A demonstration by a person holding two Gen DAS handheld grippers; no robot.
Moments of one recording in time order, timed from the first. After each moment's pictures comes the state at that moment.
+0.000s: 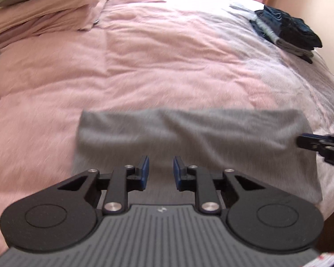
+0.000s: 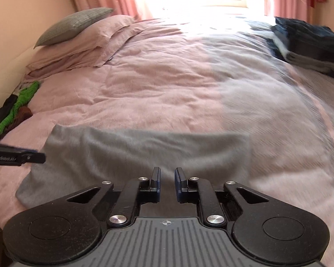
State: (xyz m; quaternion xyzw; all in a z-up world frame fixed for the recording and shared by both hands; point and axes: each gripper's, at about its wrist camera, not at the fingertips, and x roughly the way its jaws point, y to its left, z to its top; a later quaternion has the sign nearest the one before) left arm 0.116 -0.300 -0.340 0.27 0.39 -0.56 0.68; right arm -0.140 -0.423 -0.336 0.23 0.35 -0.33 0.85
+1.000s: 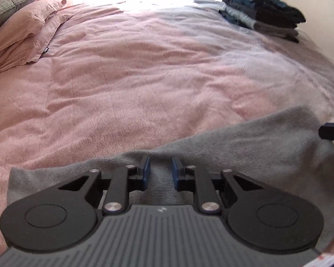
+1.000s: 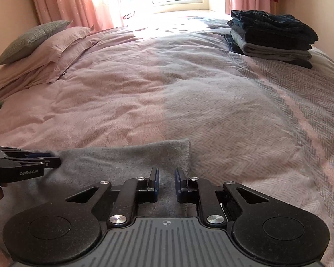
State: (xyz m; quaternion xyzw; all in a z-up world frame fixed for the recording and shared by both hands) left arm 0.057 -0.376 -0.393 0.29 0.32 -0.62 0.66; right arm -0.207 -0.457 -0.348 0.27 0.31 -0.43 0.80
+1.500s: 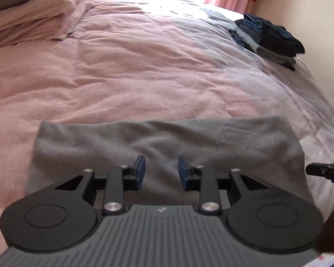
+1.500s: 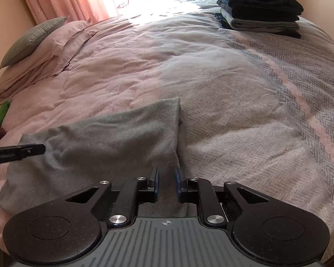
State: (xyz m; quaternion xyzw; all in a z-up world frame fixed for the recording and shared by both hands) left arm 0.102 -0.294 -0.360 0.22 0.39 -0.59 0.68; right arm -0.235 -0.413 -0.339 0.31 0.34 -0.40 0.79
